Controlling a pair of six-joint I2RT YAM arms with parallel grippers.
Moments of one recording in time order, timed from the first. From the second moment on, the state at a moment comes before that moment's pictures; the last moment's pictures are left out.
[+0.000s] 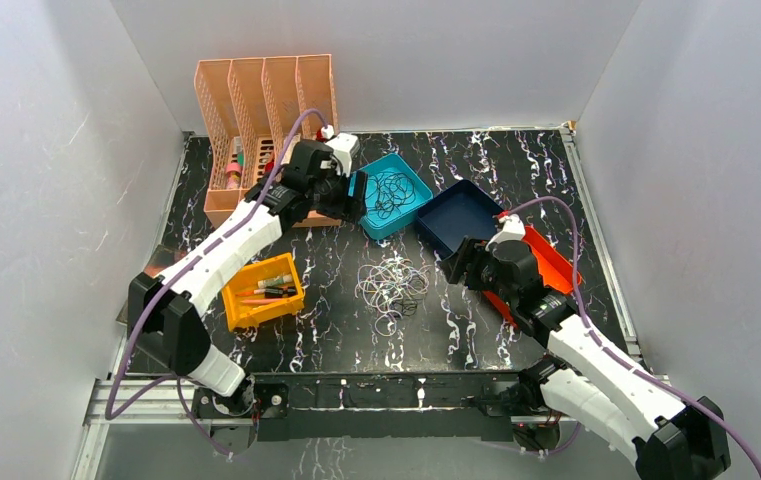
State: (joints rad) left arm -0.55 1.55 1.40 -0.55 0.07 -0.15; right arm 0.57 0.79 0.49 -0.19 0.09 0.60
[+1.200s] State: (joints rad) left arm -0.77 1.39 1.06 -0.45 0.12 -0.30; right arm 0.57 0.84 0.48 -0.17 -0.11 0.46
